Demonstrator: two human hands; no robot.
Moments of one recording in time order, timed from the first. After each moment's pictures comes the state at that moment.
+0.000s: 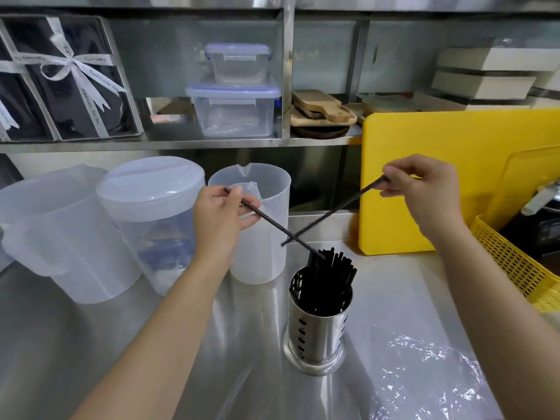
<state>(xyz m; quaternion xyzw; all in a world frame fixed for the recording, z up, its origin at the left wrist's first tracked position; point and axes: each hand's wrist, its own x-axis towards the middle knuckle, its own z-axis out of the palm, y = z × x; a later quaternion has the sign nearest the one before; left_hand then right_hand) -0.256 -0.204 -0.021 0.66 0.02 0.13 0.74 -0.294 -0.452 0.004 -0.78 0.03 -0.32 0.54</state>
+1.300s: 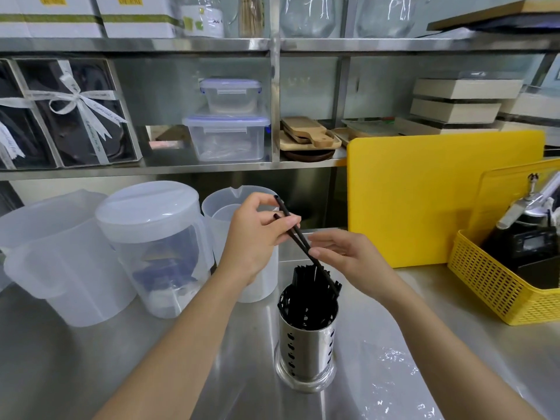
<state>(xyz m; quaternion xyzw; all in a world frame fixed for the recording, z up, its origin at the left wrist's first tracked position) -0.295 -0.242 0.006 0.72 -0.16 0.04 0.68 -0.325 -0.404 -0.034 -0.85 -0.08 -0.09 0.52</state>
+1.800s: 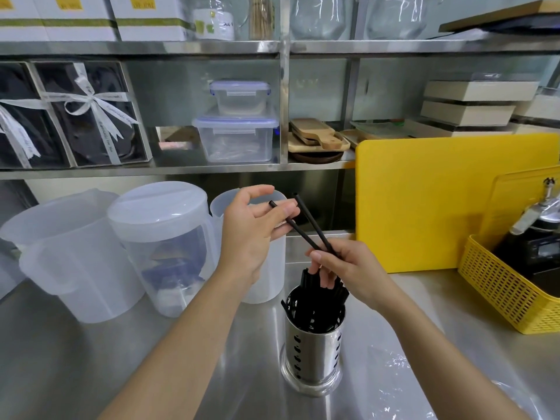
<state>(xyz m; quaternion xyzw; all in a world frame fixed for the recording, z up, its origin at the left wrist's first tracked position) -0.299 -0.235 0.015 0.65 -0.12 0.09 0.74 -0.326 -0.388 -0.038 -0.81 -0.10 -0.06 0.58</state>
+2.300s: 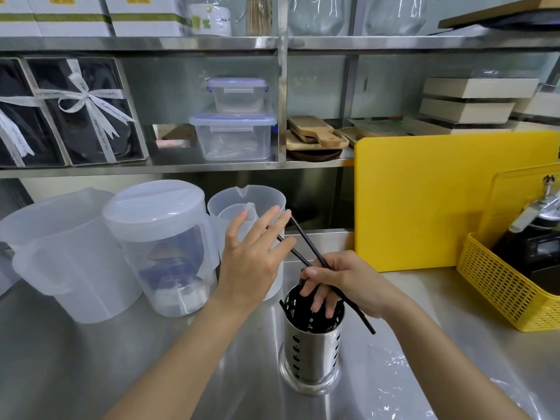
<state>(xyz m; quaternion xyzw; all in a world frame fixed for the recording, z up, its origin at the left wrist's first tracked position) -0.275 -0.218 -0.053 0.82 -0.33 0.47 0.02 -0.323 -0.395 -0.052 -0.74 -0.06 0.11 0.65</state>
